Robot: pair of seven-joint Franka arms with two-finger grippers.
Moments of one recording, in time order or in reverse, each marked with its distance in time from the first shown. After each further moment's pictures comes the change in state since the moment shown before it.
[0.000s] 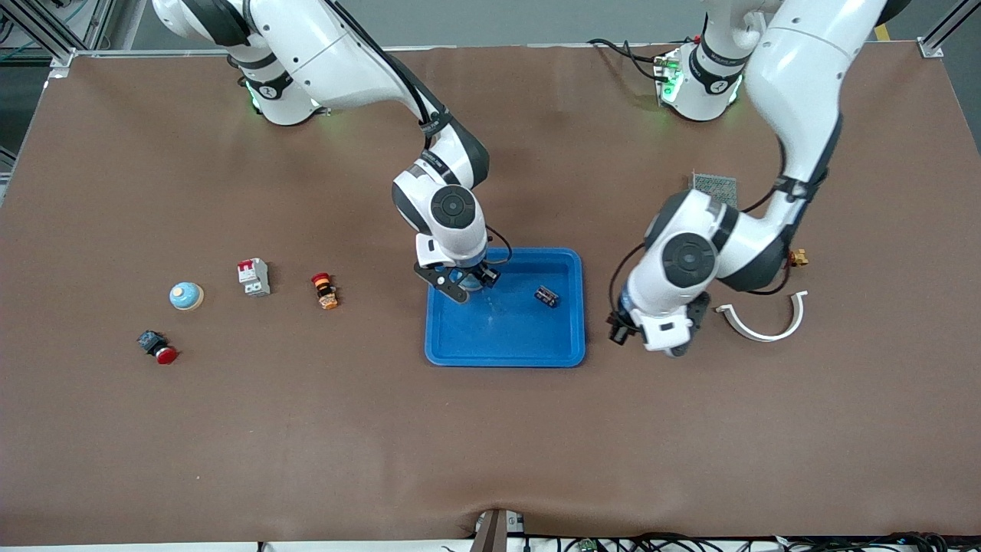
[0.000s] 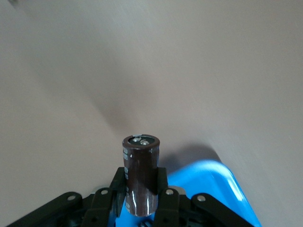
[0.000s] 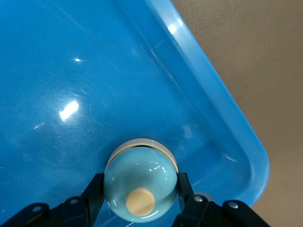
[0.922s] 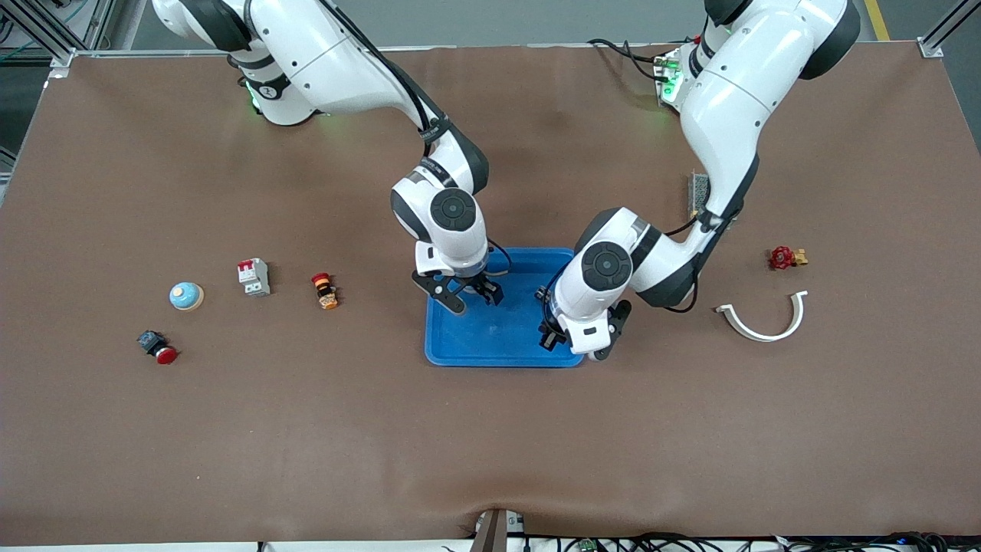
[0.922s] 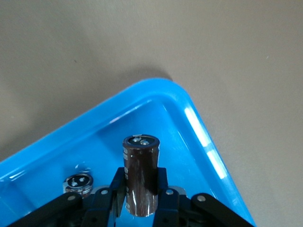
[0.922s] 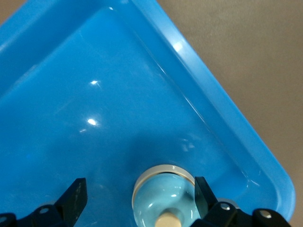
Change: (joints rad) left arm -0.127 0.190 0.002 0.139 0.000 0.135 -0.080; right arm 0.001 0.026 -0.028 0.075 -0.056 0.016 0.070
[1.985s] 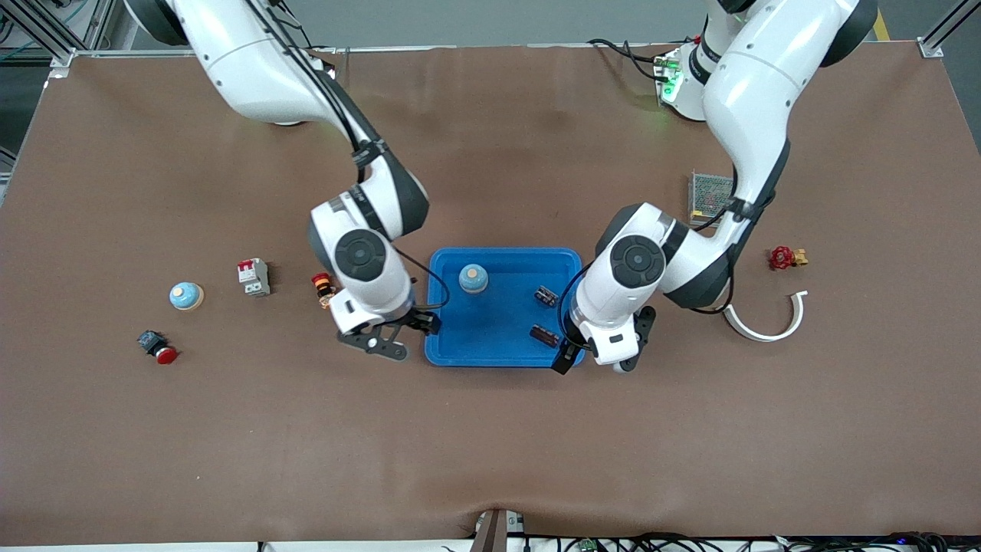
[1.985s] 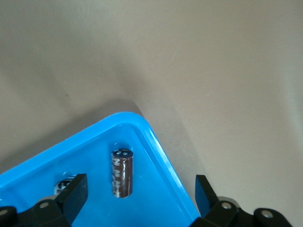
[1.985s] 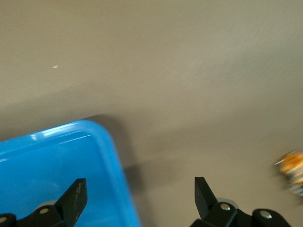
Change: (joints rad) left arm 0.044 -0.105 0.007 0.049 0.001 -0.074 0.038; right arm -0.234 -0.096 -0.014 0.059 -0.002 -0.216 -0.688
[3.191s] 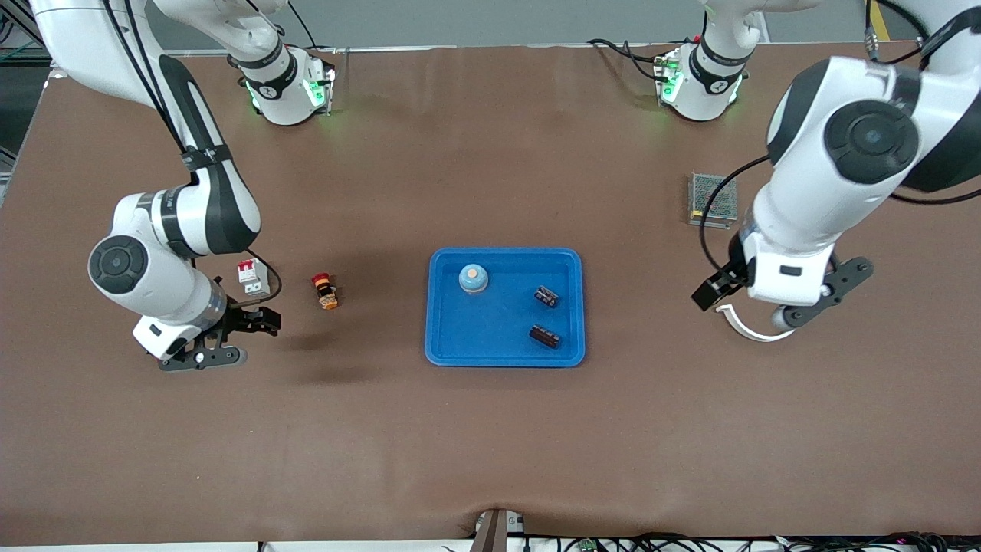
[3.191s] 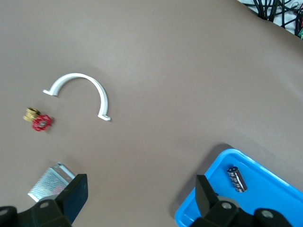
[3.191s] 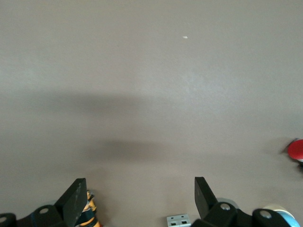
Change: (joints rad) left arm 0.224 -0.426 0.001 0.002 0.000 -0.571 0.722; right arm -0.381 -0.271 -0.006 -0.377 0.000 0.161 -0.734
